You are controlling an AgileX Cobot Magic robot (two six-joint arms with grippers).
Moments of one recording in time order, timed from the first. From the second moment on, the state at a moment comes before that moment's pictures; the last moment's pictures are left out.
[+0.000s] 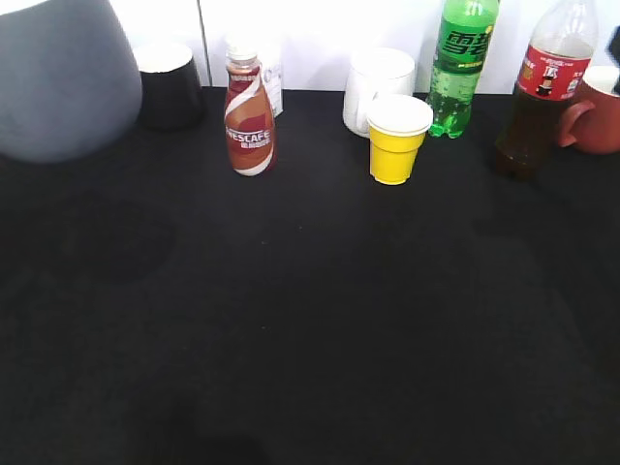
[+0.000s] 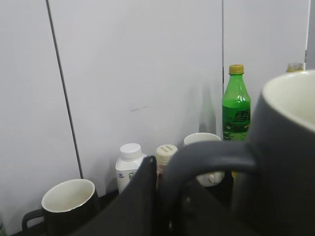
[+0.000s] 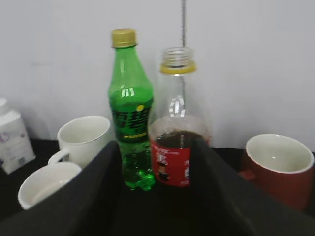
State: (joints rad) left arm 0.04 1.10 -0.48 0.95 -0.88 -0.72; right arm 0.07 1.25 -0.49 -0.18 -0.67 0.25
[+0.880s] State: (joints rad) left arm 0.04 1.10 -0.48 1.06 -0.90 -0.72; right arm 0.07 1.82 -0.39 -0.07 -1.20 0.01
